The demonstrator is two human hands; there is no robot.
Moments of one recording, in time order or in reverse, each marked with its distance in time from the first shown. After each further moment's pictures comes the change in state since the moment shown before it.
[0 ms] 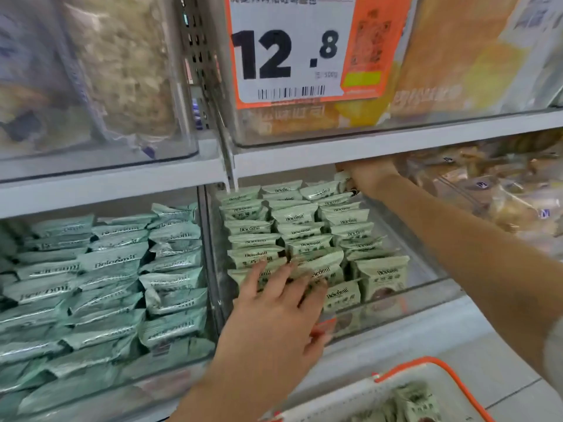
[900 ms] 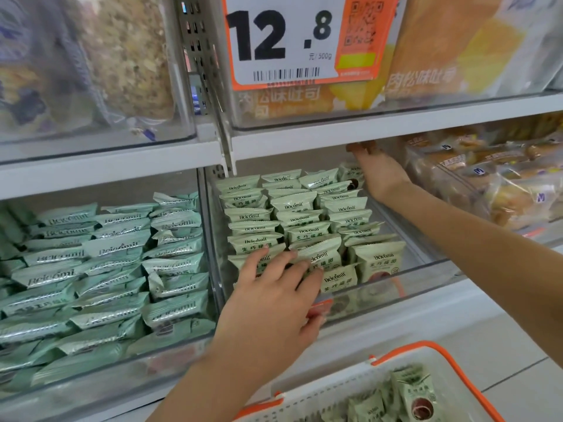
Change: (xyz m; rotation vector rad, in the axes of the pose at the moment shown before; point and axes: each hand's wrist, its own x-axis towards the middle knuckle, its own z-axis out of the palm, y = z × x) left_hand -0.002 0.000 -0.001 0.028 0.026 0.023; right_hand -0.023 0.000 0.013 0.250 0.063 0.164
